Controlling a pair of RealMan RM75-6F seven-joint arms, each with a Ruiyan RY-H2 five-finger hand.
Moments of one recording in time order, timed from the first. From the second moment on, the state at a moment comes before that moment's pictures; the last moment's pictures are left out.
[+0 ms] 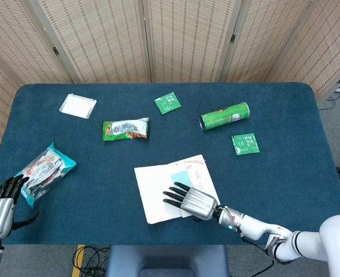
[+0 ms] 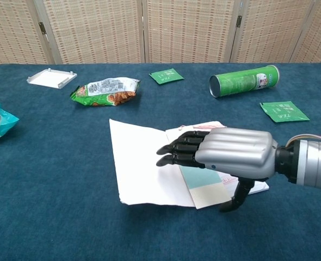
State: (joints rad) left arm -0.08 -1.13 -0.04 -1.71 1.42 1.46 0.12; right arm 0.81 -1.55 -0.14 -1.33 -1.79 0.99 -0.05
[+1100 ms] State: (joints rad) left arm -0.08 -1.13 -0.04 -1.70 1.42 1.45 0.11; right arm 0.81 -1.64 -0.13 -1.20 -1.82 1.02 -0.04
